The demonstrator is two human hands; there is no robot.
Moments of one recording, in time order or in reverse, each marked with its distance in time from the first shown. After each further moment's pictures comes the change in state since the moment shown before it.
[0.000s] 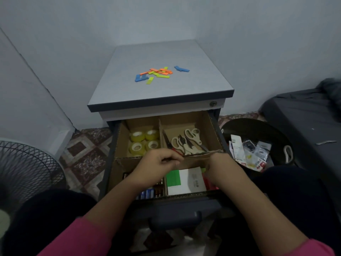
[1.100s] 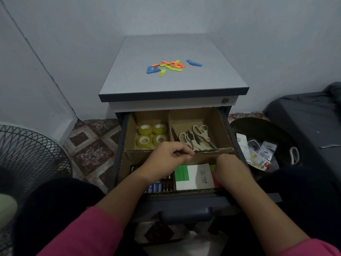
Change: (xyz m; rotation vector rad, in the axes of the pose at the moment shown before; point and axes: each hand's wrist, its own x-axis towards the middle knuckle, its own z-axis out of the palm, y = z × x) left_hand 0.002 -0.003 0.000 -0.136 -0.010 -0.068; right_hand 0.005 0.000 0.023 -0.130 0.165 -0.017
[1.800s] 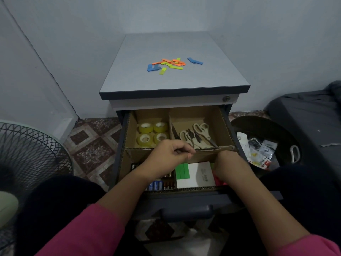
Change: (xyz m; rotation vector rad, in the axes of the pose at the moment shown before) left_hand 0.000 -0.001 -0.001 -0.002 -0.009 -0.002; right_hand 0.010 -0.003 -0.004 0.067 -0.120 0.093
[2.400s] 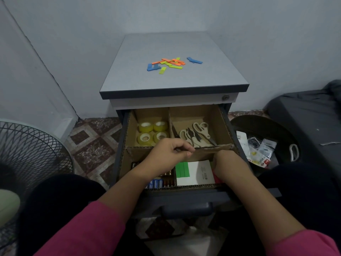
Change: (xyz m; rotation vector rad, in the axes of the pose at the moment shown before) left_hand 0.000 -0.001 0.000 0.028 0.008 0.014; right_hand 0.002 0.005 0.009 -0.007 0.063 -0.083
